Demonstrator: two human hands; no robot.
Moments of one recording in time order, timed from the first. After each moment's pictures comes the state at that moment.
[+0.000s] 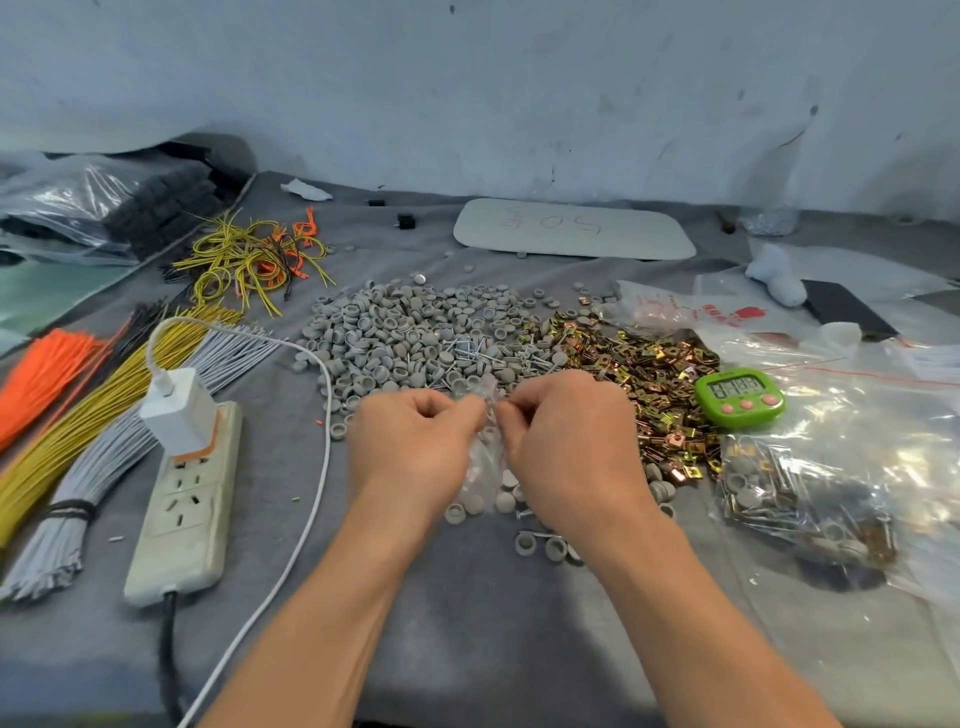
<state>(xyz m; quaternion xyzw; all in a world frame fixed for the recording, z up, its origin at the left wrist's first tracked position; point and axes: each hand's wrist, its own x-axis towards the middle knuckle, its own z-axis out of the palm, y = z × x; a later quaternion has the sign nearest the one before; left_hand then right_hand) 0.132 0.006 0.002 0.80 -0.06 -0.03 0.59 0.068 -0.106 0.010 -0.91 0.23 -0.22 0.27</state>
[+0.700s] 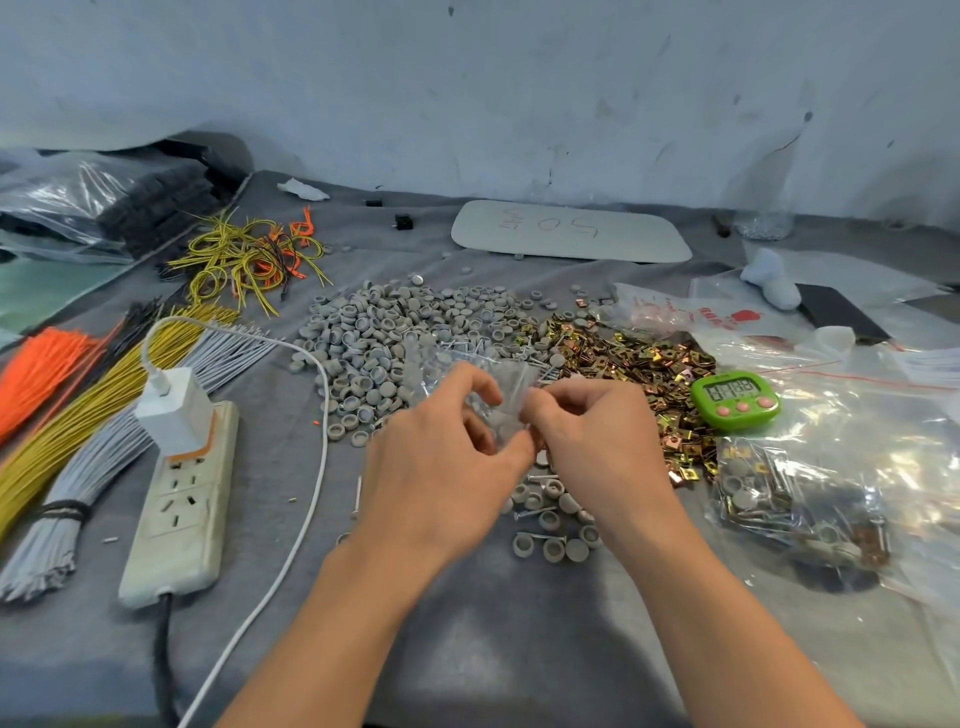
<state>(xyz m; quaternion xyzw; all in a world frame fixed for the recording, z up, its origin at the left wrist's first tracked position) 0.111 0.008 0.001 0.87 -0.27 0.06 0.42 0.058 -0.120 -0.001 -0.79 0.24 -0.26 0.50</state>
